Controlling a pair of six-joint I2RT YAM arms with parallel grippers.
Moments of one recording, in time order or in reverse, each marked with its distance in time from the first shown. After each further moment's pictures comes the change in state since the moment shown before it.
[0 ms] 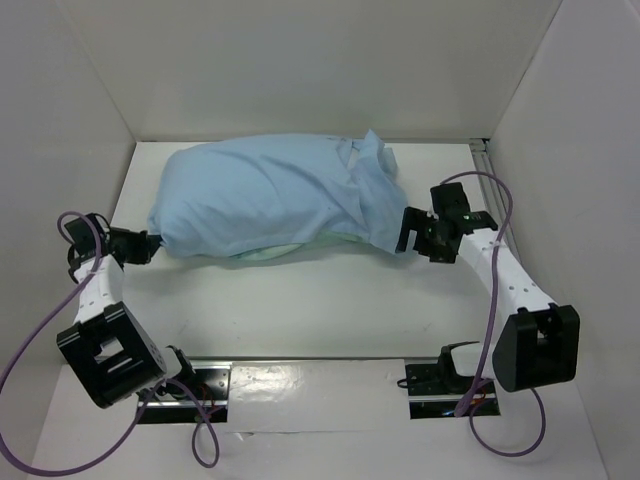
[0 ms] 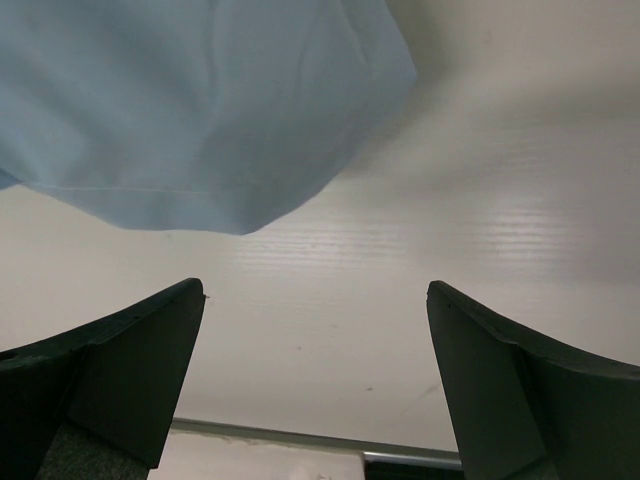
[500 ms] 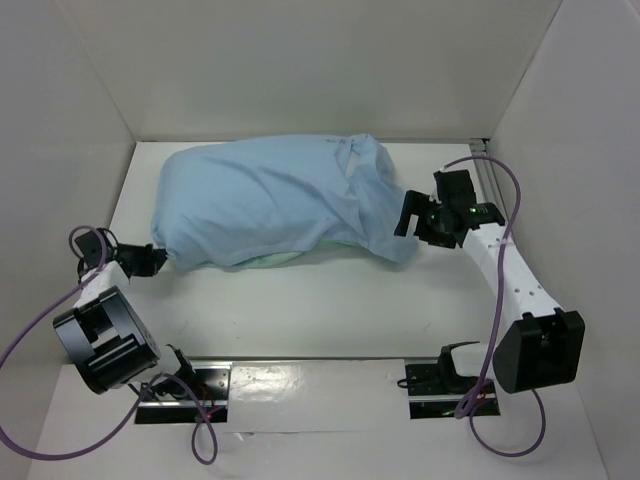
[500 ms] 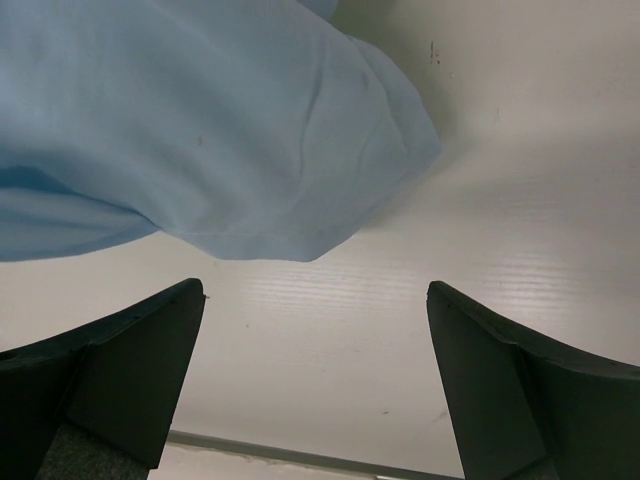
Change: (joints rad) left arm 0.025 0.082 -0.121 0.120 0.020 -0.033; right arm -0.002 -0.002 0.100 0.004 -0.001 -0.007
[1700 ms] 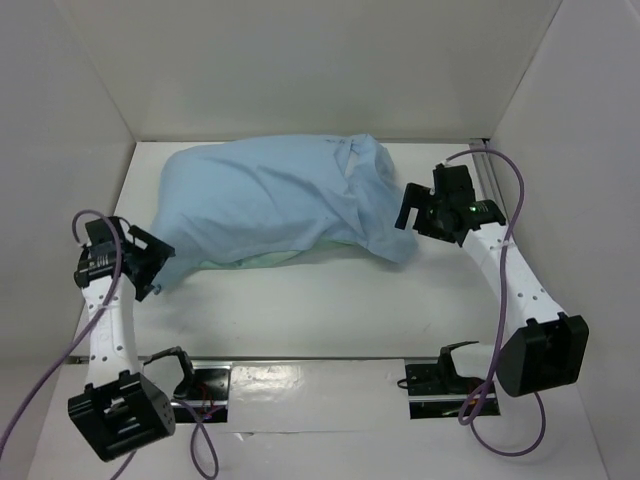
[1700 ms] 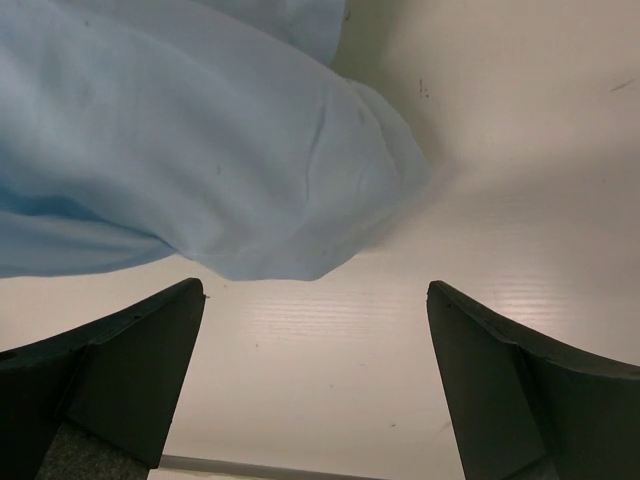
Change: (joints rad) left arm -0.285 -0.356 0.232 -0.648 -0.472 0.335; right arm 0.044 -0.012 0.049 -0.005 0.105 0.045
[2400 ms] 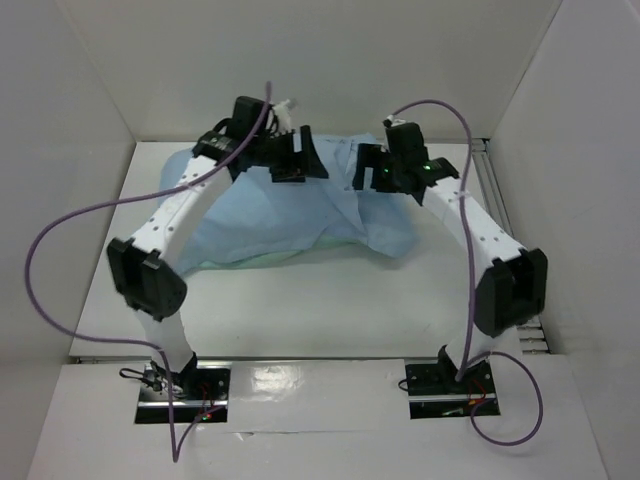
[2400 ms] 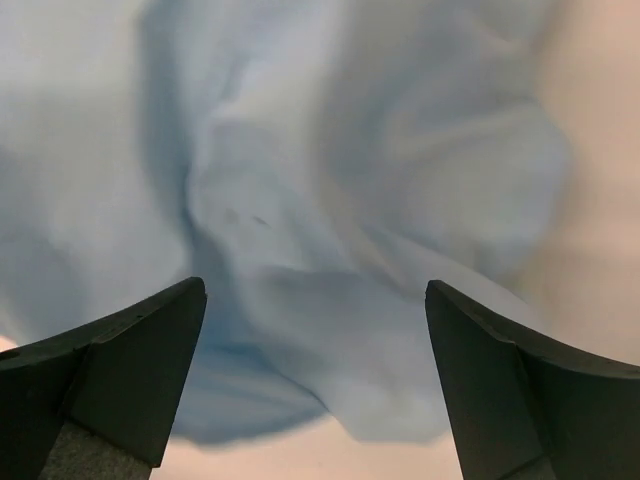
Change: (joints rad) left arm -0.783 0.873 1.070 0.118 0.493 0.181; right arm 0.194 0.404 0.404 0.187 -0.018 -0.080
